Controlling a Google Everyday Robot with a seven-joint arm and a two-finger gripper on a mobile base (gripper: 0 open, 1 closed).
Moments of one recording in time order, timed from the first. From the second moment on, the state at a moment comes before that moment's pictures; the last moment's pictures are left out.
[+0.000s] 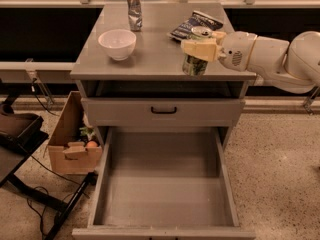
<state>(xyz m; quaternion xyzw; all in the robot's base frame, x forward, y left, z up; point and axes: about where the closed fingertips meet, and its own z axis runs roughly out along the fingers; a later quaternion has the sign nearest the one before) 0.660 -0.101 0.954 -0.33 0.64 0.36 0.59</state>
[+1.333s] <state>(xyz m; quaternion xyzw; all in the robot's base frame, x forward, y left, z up) 0.763 -0.107 0.908 -0.27 0.67 0.23 0.65</state>
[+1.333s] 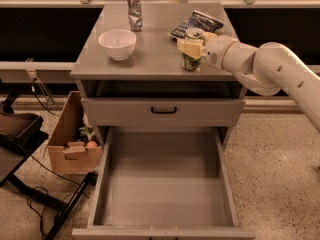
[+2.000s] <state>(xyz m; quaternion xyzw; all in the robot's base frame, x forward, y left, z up) 0.764 -0.108 0.908 -0.27 0.67 0.23 0.65</state>
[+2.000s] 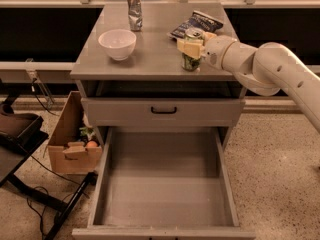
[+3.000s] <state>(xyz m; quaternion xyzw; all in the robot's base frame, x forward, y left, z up) 0.764 -0.108 0.908 -0.27 0.67 0.23 0.65</state>
